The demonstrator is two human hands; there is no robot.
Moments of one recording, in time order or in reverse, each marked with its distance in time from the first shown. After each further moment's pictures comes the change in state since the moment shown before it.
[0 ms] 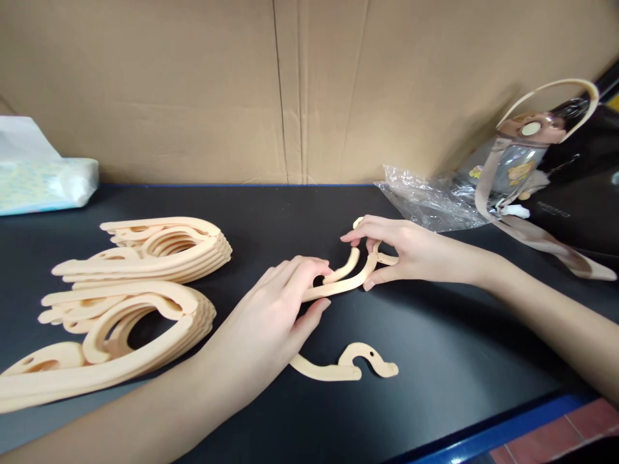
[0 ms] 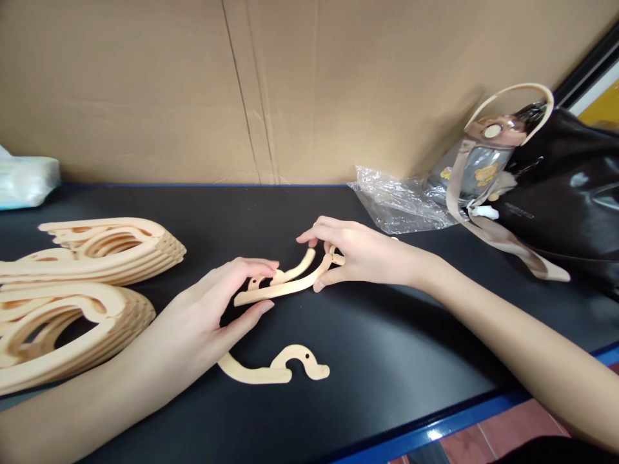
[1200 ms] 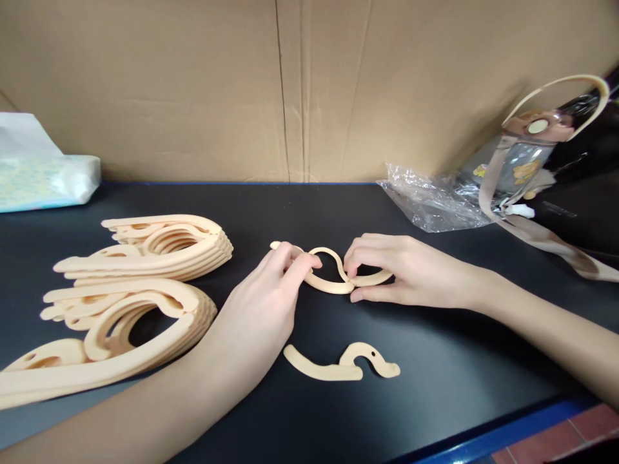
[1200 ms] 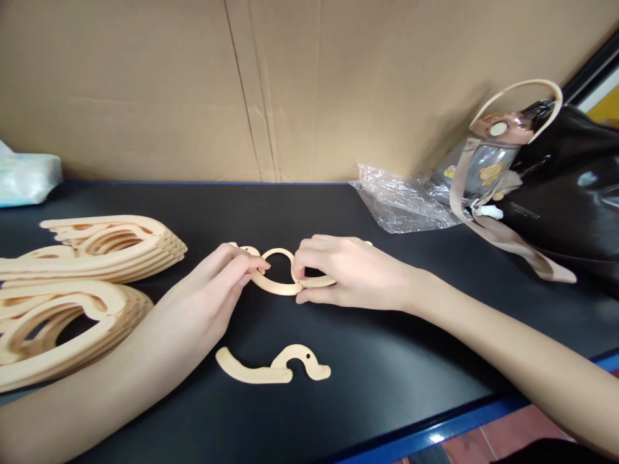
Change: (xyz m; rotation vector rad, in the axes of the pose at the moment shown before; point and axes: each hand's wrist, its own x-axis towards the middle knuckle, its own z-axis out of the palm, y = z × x) left_hand 0.004 -0.009 0.000 0.212 0.062 -0.002; right_hand -0.002 -0.026 0.016 -0.121 -0.010 -0.144
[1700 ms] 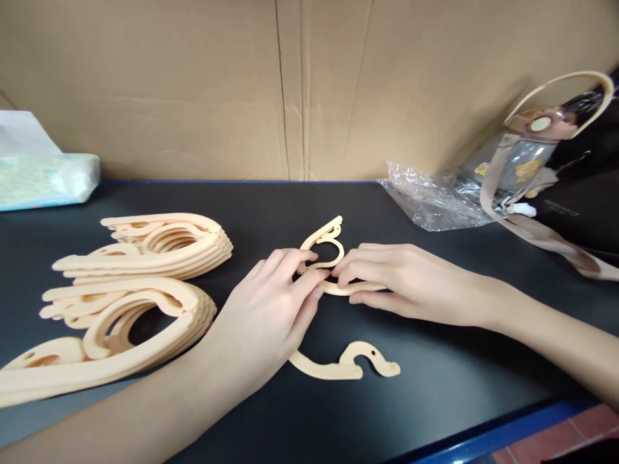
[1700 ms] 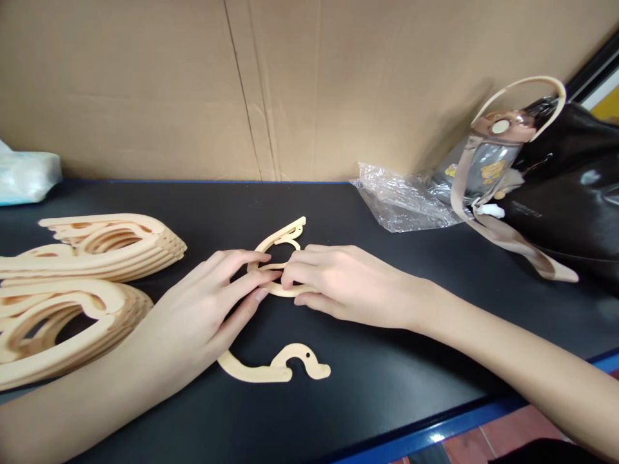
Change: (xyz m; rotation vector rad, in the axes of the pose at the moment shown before) left_hand 0.000 0.006 -0.005 0.085 -0.046 0.135; right_hand -0.003 -0.014 0.003 -0.103 -0.057 -0.067
